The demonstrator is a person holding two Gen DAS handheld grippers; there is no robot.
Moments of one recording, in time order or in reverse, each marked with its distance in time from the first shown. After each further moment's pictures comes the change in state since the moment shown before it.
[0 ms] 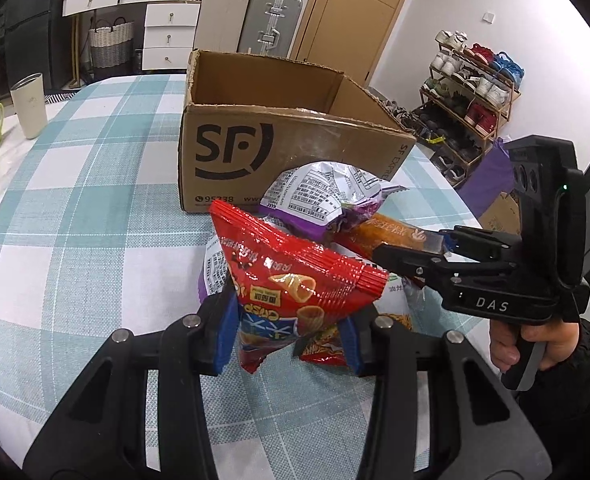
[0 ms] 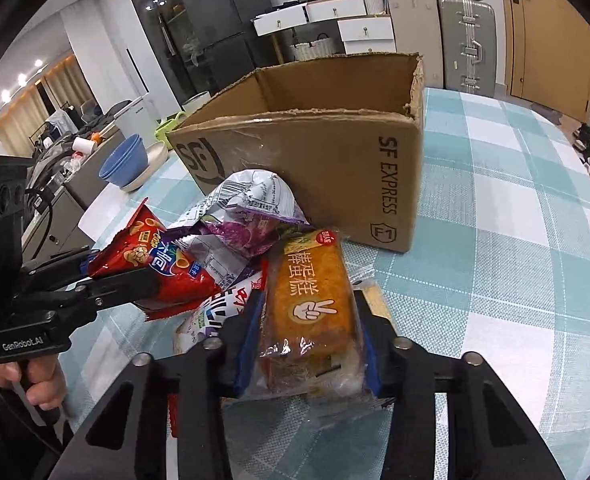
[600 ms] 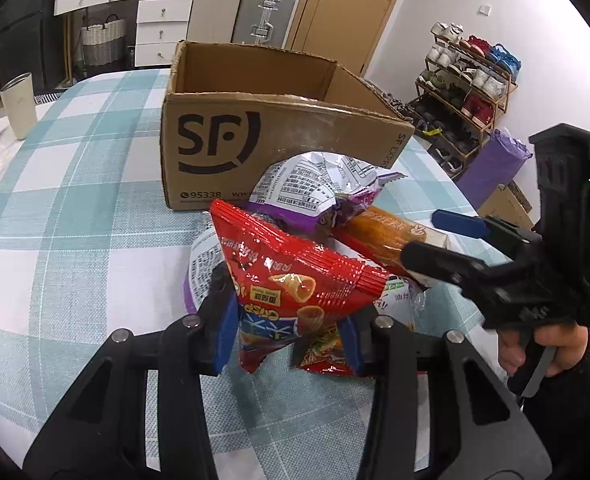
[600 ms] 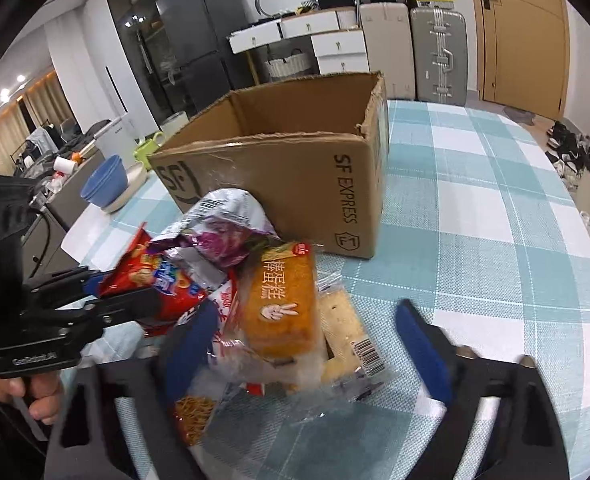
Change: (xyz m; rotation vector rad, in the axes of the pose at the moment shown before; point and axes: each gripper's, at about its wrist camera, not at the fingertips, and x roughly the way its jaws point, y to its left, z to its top) left arm 0.015 -0.002 0.004 0.014 0.026 -0.017; right arm -0.011 -0.005 -0.001 0.044 -0.024 -0.091
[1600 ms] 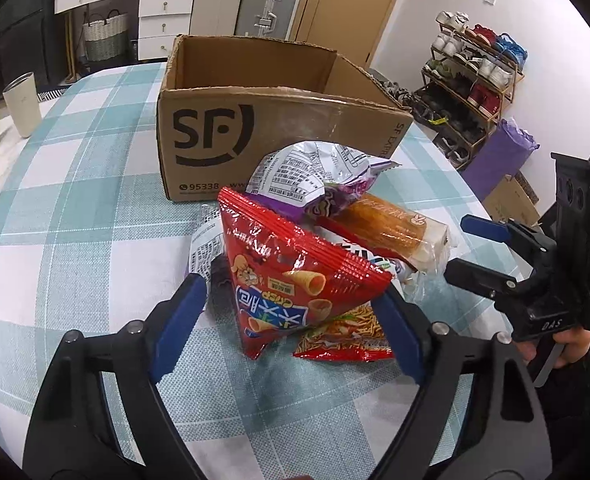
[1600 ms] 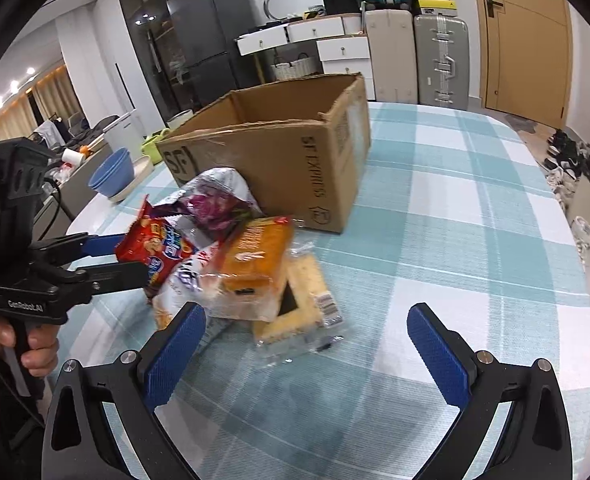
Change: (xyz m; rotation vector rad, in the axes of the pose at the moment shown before) left arm -0.006 -0.010 0.002 0.015 0.048 0.033; right arm -0.032 -0.020 -0.030 -0.020 -0.040 0.036
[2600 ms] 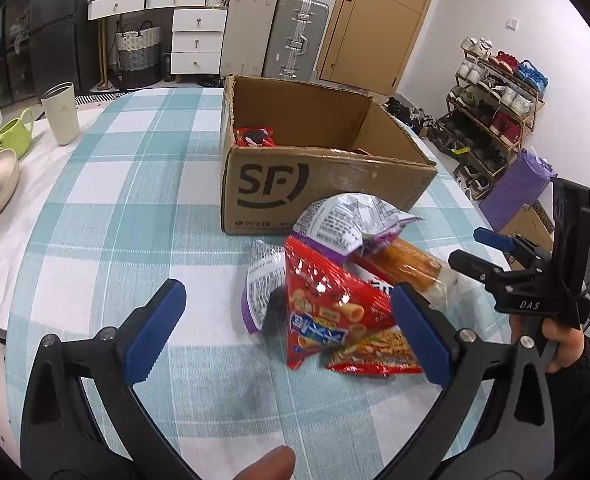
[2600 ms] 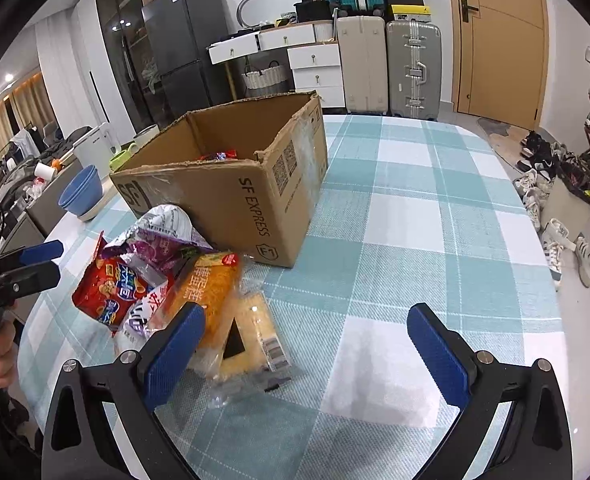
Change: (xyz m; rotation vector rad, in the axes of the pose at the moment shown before) left arm -0.048 0.020 0.008 -0.065 -0.084 0.084; right arm 0.002 -0.029 0.022 0.025 -0.025 -0.124
